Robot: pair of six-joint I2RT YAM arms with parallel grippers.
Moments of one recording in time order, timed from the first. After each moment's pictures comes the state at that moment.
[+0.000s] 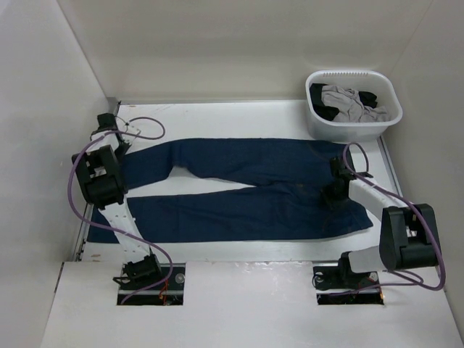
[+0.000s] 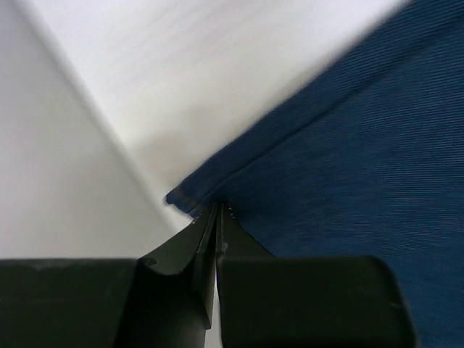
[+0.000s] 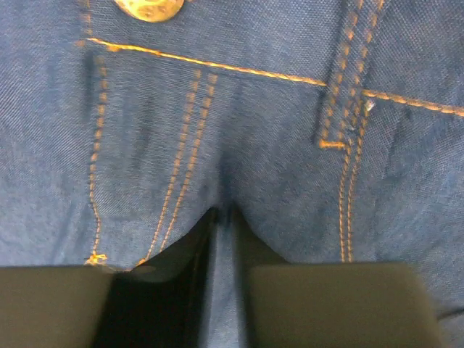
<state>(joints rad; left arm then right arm) 0.31 2.13 1.56 -0.53 -0.14 0.80 0.08 1.39 0.70 -0.56 0.20 1.27</state>
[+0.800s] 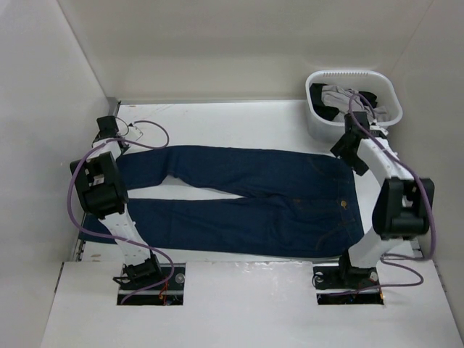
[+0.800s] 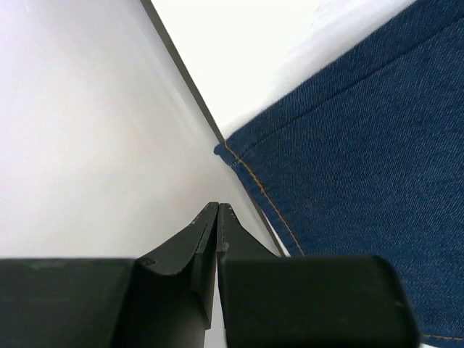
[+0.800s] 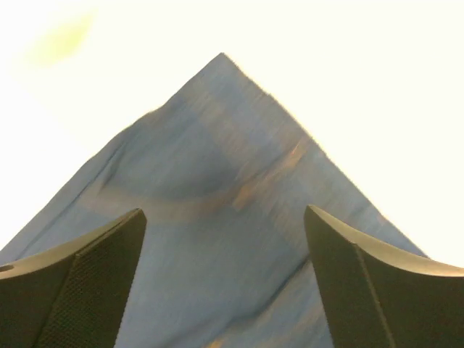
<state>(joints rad) 0.33 1.97 1.34 -0.26 -0.21 1.04 0.02 1.57 1.23 -0.73 0.43 0.80</state>
